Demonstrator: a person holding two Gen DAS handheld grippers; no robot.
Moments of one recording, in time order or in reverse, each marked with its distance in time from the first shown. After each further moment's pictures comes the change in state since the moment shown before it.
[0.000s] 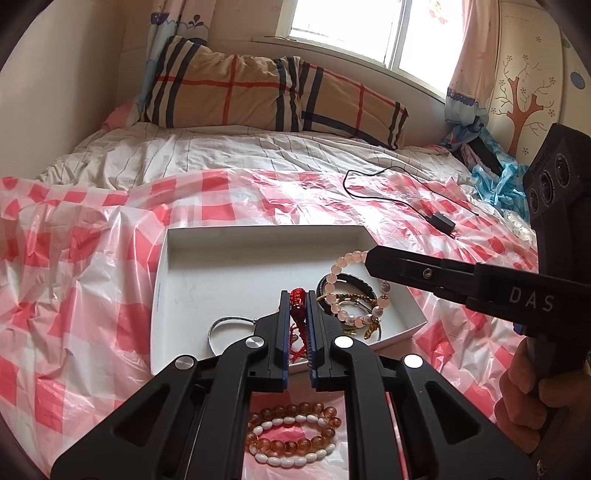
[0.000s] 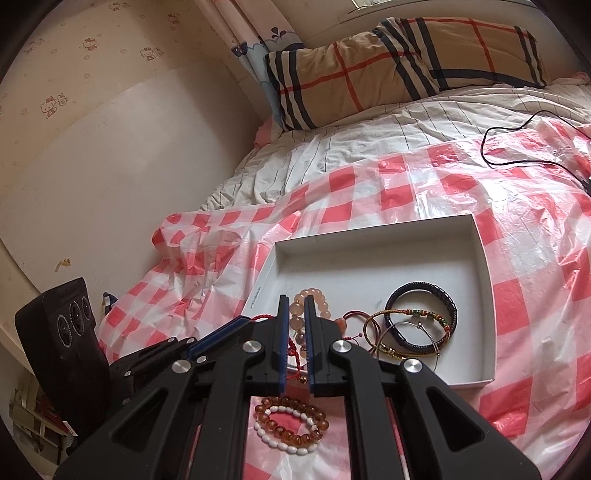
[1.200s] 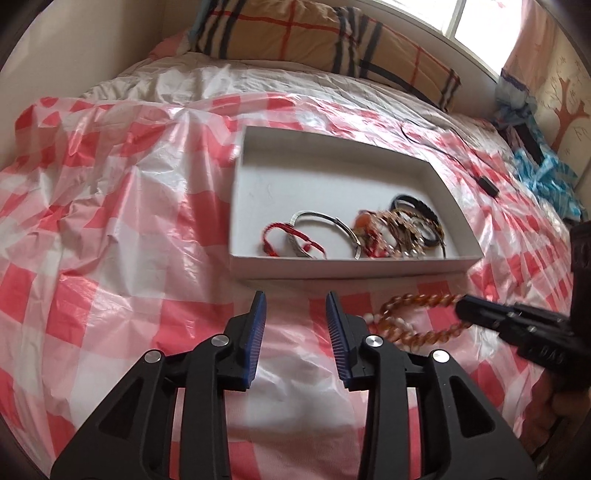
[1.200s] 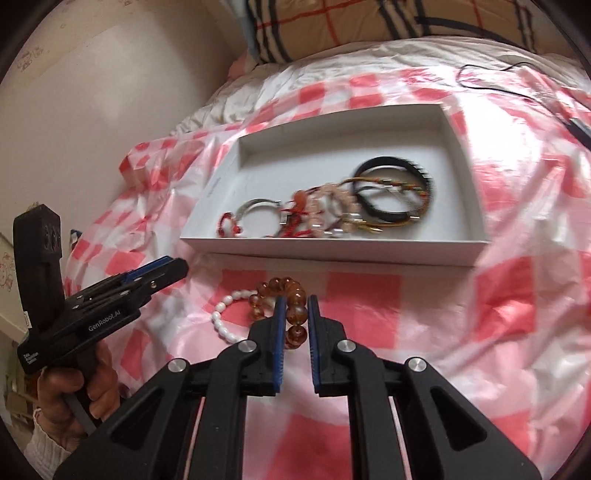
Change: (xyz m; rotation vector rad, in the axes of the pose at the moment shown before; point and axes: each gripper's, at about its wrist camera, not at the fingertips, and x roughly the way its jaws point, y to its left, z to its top) left arm -0.002 0.055 -0.061 -0.111 0.228 0.104; right arm 0.001 -0.022 -0.085 -0.011 0.215 -0.144
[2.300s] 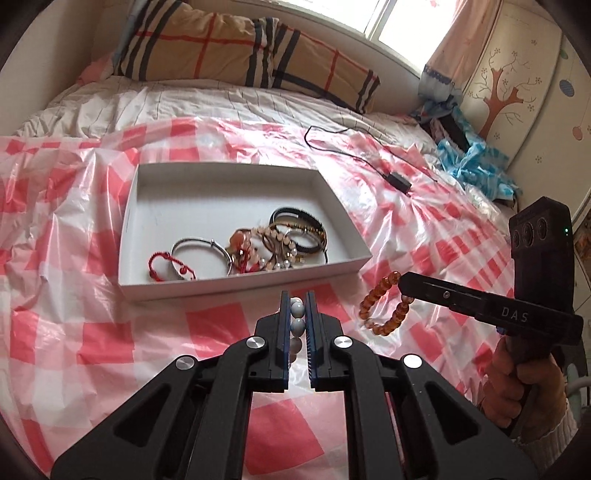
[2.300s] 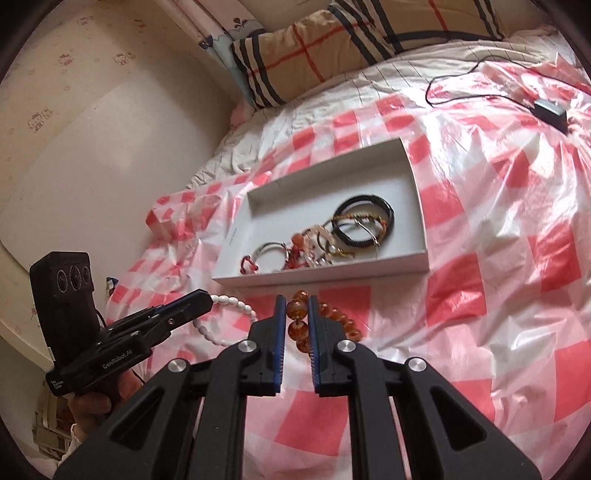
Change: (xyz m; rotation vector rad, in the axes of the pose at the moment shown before) left arm -0.046 -0.062 0.011 0.097 -0.049 -0.268; right arm -0.066 -0.026 0.005 0.126 -0.129 0.133
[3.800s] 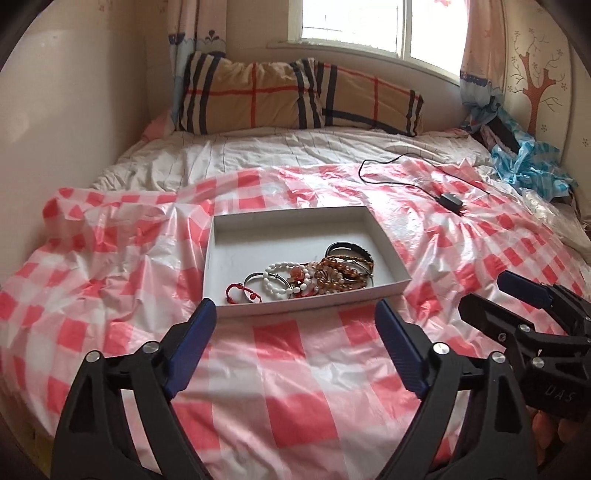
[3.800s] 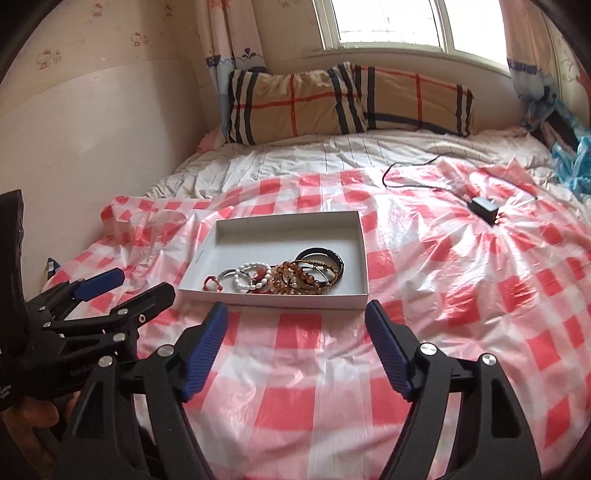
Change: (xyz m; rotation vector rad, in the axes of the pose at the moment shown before) left arm -0.067 -0.055 -0.005 0.076 -0.137 0.358; right arm -0.066 0.076 -0.031 -0.230 -0.201 -0.359
